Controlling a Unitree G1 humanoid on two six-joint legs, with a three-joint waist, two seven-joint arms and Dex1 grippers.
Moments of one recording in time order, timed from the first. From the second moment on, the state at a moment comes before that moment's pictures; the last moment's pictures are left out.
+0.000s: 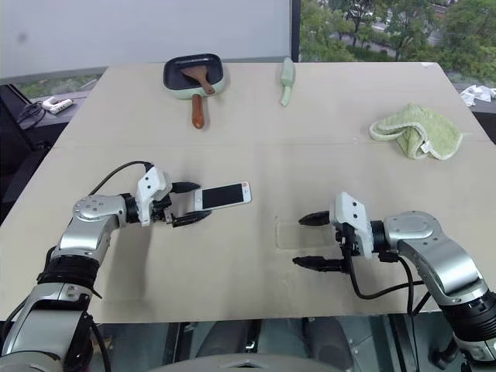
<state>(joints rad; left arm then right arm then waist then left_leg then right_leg) -0.50 0.68 -0.01 0.59 -0.21 -0.06 -1.24 -0.19 -0.75 0.13 -0.40 0.50 0.52 1.12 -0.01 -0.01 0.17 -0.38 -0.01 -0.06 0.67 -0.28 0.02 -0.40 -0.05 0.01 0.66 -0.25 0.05</state>
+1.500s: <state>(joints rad) -0.56 0.54 0.00 0.44 -0.28 0.09 -1.33 -0.26 -0.55 0.06 -0.29 0.46 0.58 0.81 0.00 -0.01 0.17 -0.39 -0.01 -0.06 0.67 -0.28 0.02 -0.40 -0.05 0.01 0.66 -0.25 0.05</state>
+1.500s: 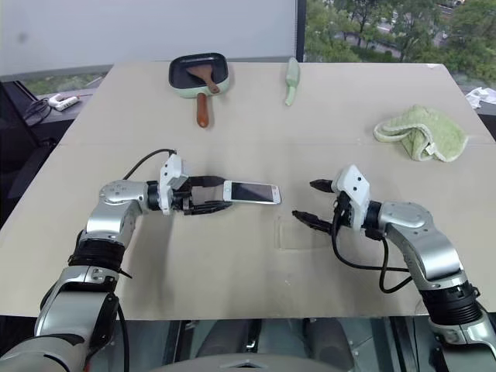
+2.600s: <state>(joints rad) -0.48 0.50 0.00 0.26 -0.34 0.17 -1.21 -0.45 0.16 -0.43 -0.16 1.50 1.34 -0.75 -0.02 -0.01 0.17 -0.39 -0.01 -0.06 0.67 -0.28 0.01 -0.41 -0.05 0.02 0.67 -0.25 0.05</state>
